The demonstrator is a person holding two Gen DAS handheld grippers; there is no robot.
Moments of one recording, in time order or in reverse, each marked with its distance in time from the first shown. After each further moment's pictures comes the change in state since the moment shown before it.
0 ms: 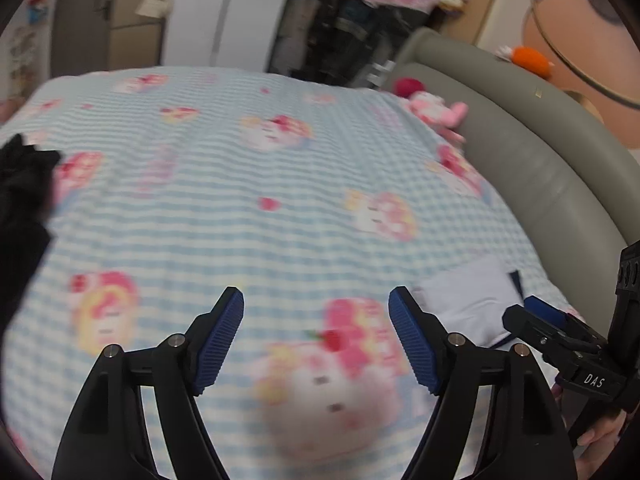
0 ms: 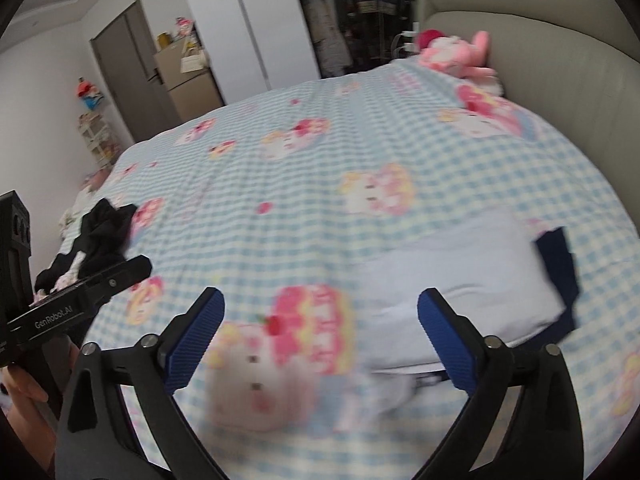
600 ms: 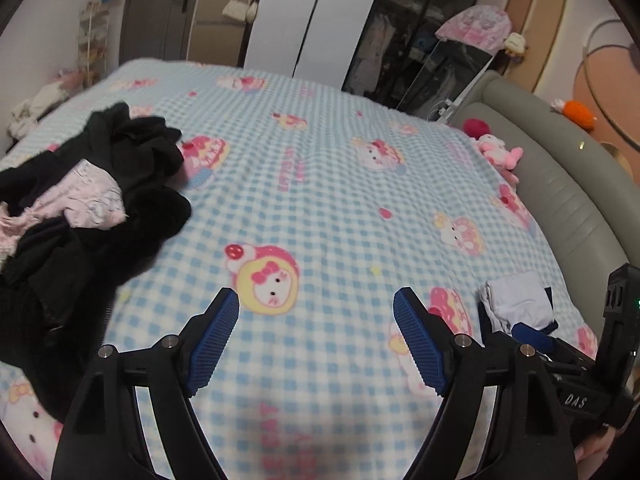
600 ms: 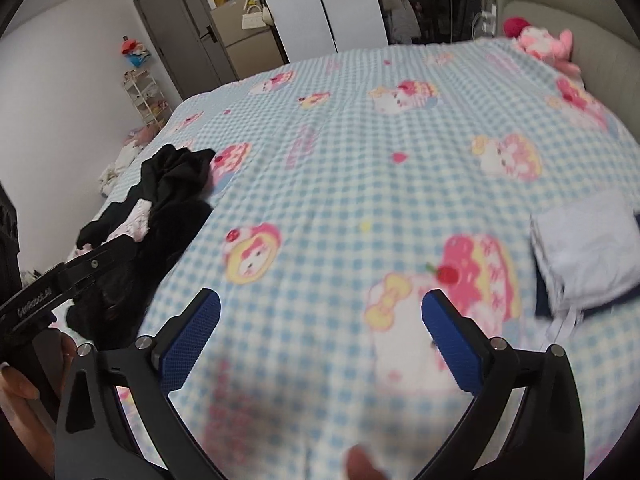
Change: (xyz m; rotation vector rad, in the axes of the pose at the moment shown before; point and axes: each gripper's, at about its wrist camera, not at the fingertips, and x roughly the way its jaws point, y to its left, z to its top) left arm -0.121 0.123 -0.047 -0.104 -0.073 0.123; right arm 0.005 0.169 -0.062 -0.051 0.118 0.131
